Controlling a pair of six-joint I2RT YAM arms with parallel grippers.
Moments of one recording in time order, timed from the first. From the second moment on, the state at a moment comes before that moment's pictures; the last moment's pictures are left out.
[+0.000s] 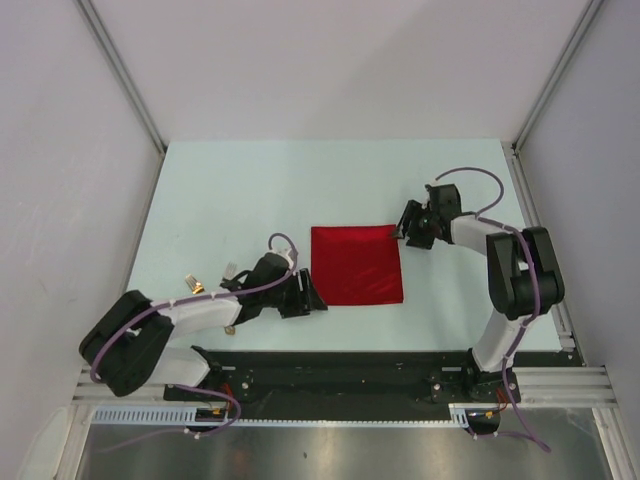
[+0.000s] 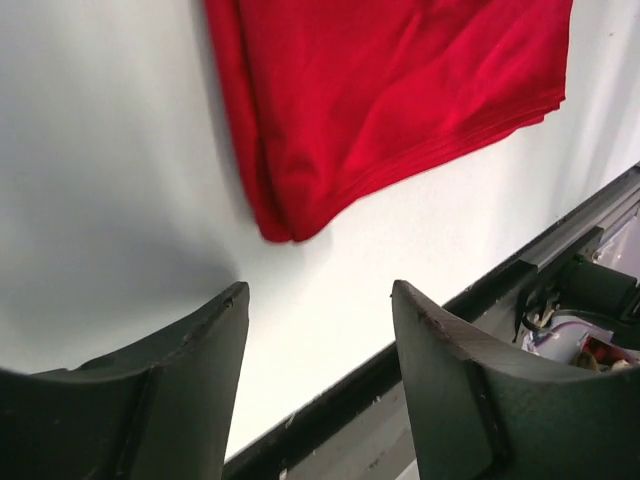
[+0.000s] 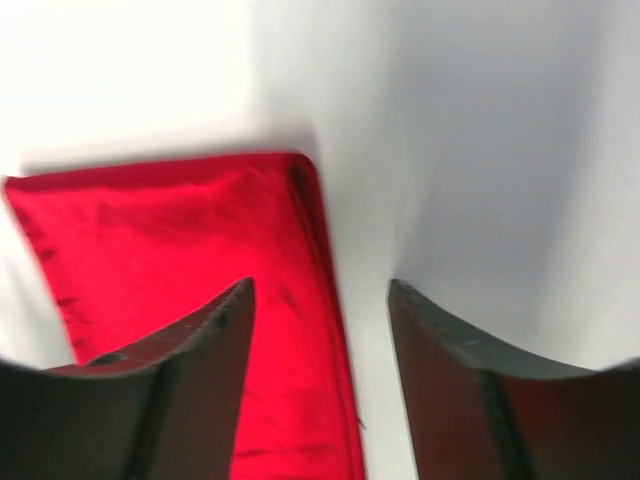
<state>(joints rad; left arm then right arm) -0.69 1.35 0.46 0.09 0.27 -0.89 0.17 1.81 1.01 -0.10 -0.29 0.54</state>
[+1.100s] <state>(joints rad) -0.58 1.48 0.66 -0.11 0.34 -0.73 0.38 1.29 0.59 -0.37 -0.16 0.64</state>
